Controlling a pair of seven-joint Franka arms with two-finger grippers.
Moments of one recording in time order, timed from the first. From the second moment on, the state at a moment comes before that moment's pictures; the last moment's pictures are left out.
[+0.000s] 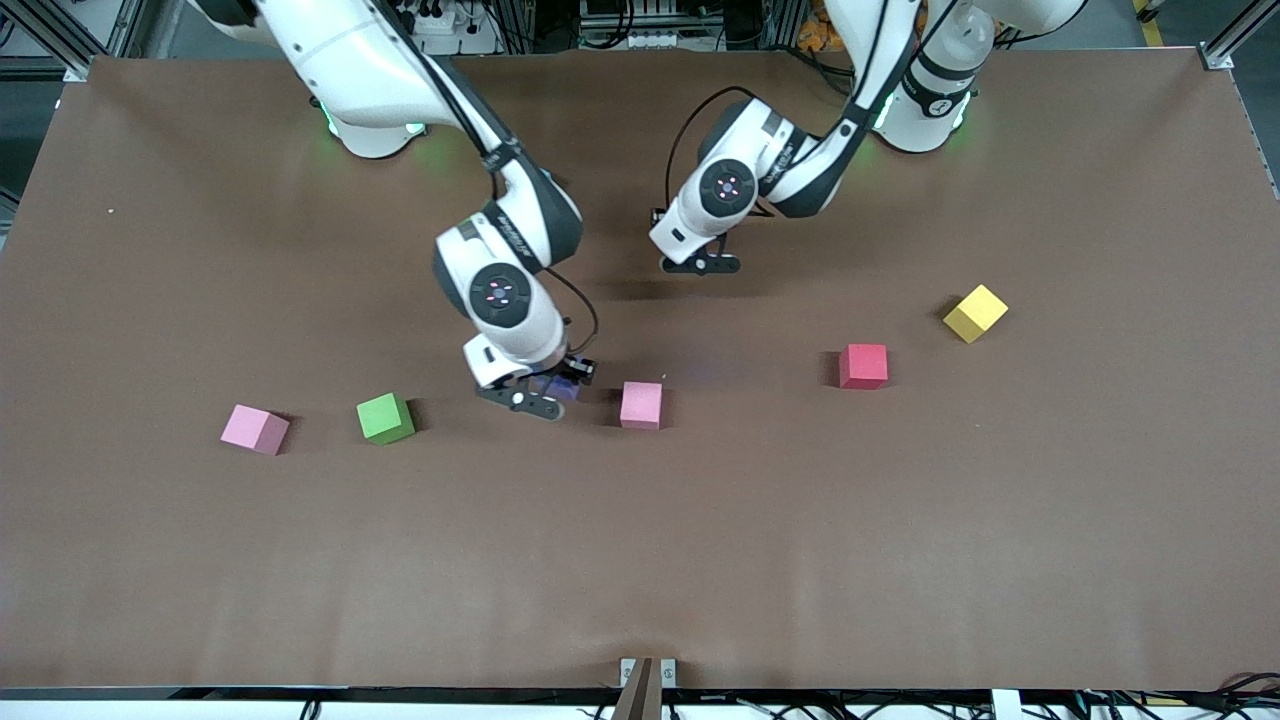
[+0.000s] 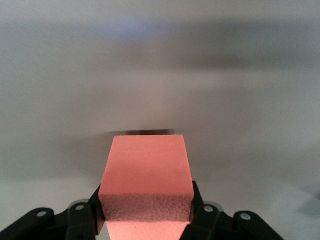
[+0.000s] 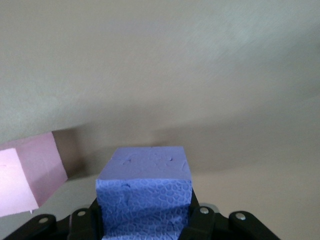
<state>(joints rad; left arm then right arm) -0.77 0.41 -0.19 -2.14 -0.44 2.32 -0.60 0.55 0.57 0.01 -1.68 0.08 2.20 0.81</state>
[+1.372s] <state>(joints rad) -0.66 0.30 -0.17 -2.09 -0.15 2.21 -0.51 0.53 0.48 0.03 -1.70 0.08 2.11 0.51</state>
